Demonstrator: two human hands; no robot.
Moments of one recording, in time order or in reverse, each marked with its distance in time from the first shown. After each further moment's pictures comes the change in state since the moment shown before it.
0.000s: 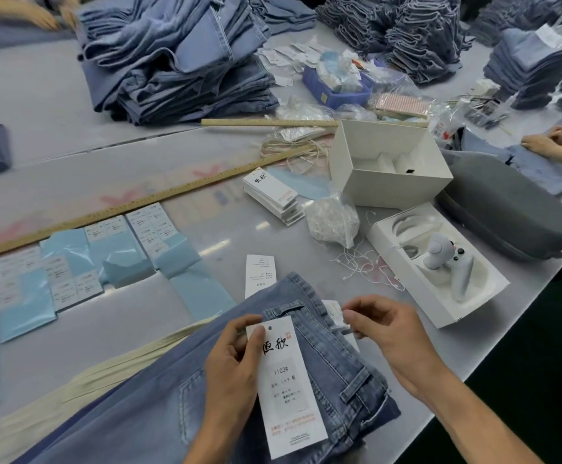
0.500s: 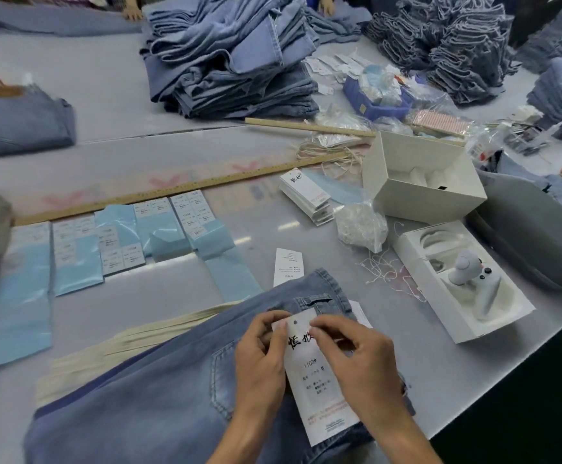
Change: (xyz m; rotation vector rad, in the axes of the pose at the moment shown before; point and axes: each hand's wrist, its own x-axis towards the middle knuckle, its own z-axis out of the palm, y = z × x) left_hand -0.026 0.006 -0.004 -0.193 0.111 0.002; right_hand -0.051 -0.004 0.095 -0.512 0.105 -0.377
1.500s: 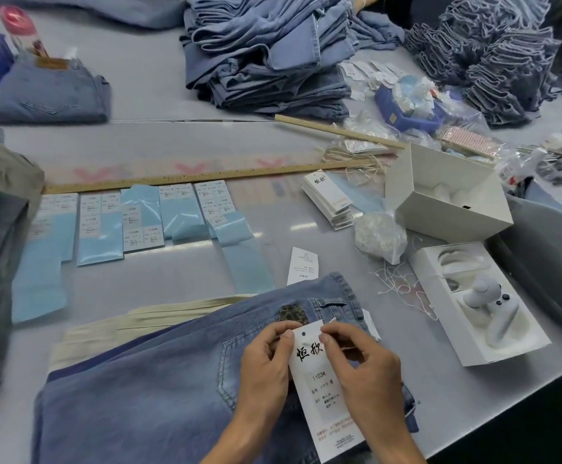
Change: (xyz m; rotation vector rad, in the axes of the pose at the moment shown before) left_hand -0.008 -0.006 -0.014 -0.008 -0.018 -0.134; right_hand -0.008 0.003 0.011 -0.006 -0.012 0.054
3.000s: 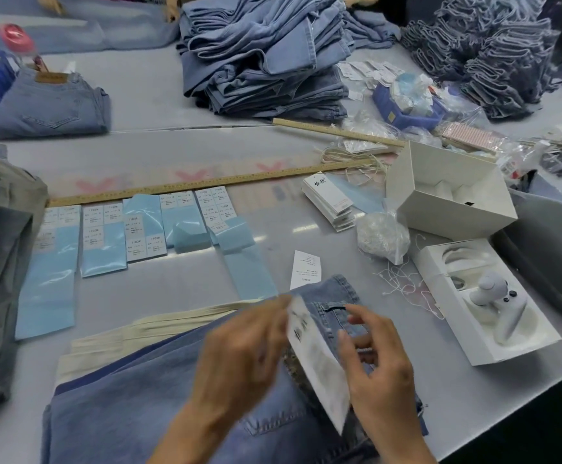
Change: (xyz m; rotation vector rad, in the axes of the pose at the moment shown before) left_hand 0.006 0.064 -0.039 0.950 0.020 0.987; right_hand 0.001 -0.016 -0.006 0.012 0.115 -0.172
